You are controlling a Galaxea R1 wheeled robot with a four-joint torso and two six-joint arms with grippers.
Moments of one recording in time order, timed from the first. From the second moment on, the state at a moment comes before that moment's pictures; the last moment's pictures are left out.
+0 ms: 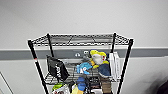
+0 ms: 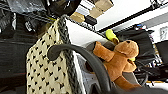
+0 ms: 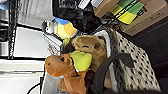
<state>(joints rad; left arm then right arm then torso) 0.99 2.29 -1.43 -0.49 0.08 0.16 -1.05 2.27 -1.44 0.29 0.10 0.24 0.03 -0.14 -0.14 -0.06</state>
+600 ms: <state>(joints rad) 0.98 2.29 -1.43 -0.49 0.08 0.16 -1.03 2.27 -1.44 0.29 0.10 0.24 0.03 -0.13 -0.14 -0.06</state>
